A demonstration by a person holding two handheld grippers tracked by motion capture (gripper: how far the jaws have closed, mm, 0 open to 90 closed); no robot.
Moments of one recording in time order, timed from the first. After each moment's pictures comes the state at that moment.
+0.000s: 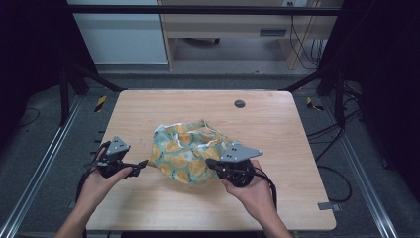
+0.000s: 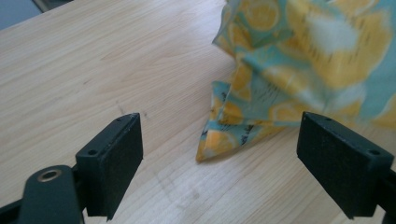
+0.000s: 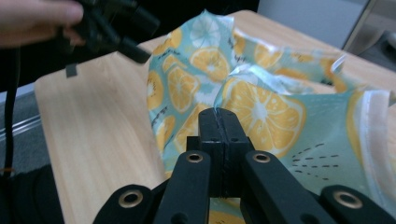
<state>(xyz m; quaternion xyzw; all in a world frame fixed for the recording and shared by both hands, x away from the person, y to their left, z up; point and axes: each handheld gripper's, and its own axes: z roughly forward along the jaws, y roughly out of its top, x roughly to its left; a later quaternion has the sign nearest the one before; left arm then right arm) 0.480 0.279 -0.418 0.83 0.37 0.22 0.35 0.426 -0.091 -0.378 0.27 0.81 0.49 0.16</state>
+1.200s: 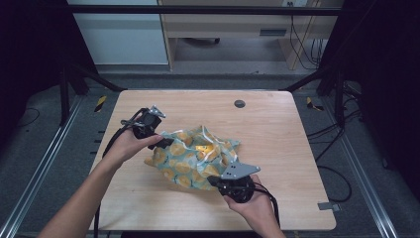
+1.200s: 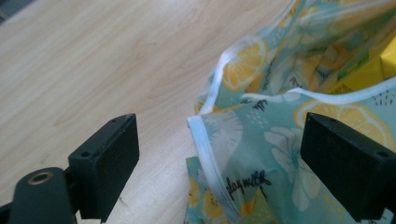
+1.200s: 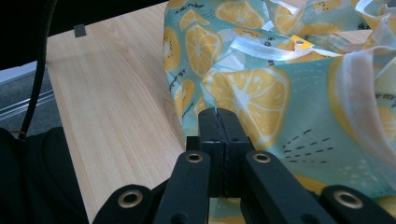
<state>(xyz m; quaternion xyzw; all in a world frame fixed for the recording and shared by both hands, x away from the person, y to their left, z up) 0.568 0.197 -0.378 0.89 0.34 0.14 0.27 0.407 -0.096 -0.419 0.26 0.83 0.47 0.13</state>
